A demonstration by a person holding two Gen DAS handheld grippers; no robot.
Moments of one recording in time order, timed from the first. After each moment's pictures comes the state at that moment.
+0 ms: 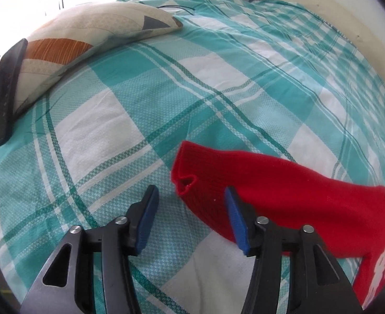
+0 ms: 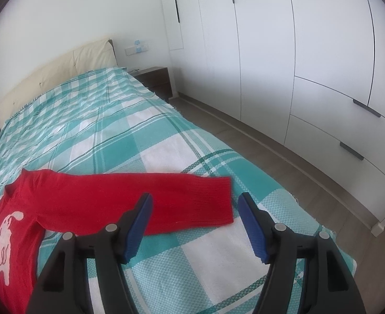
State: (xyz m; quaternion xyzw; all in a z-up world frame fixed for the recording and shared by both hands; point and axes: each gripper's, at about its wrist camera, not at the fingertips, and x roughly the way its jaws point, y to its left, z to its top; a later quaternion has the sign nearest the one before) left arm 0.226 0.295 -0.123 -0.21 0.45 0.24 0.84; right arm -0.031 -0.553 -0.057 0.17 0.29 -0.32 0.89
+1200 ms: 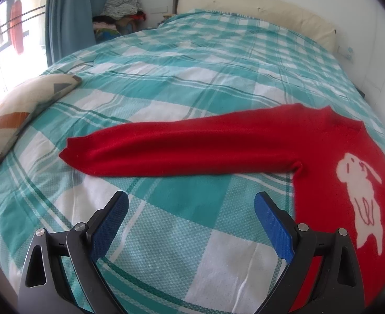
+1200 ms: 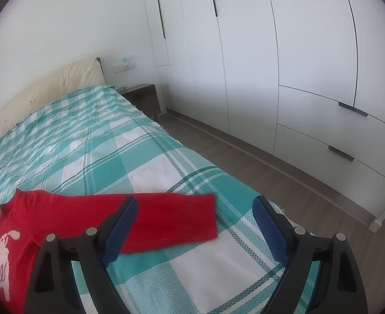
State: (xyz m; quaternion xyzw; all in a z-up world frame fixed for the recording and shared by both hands) left arm 0.184 0.120 -0.098 -0.05 0.39 0.08 0.92; right arm -0.043 -0.562 -0.047 0.17 0.25 -0.36 0.89
